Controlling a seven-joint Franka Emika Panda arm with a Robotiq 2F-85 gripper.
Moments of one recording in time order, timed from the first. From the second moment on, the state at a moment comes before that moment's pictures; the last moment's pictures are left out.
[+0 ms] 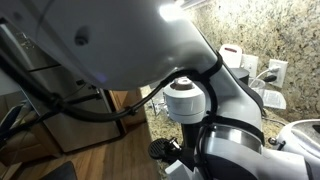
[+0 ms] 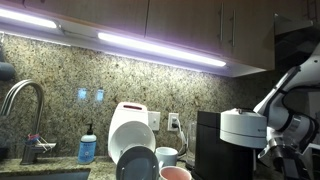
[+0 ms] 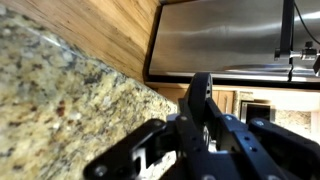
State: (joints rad) arm -0.46 0.70 -0.10 -1.92 0.81 1.69 -1.10
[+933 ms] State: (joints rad) arm -0.47 0.77 -0.11 -1.85 0.87 1.67 -1.10
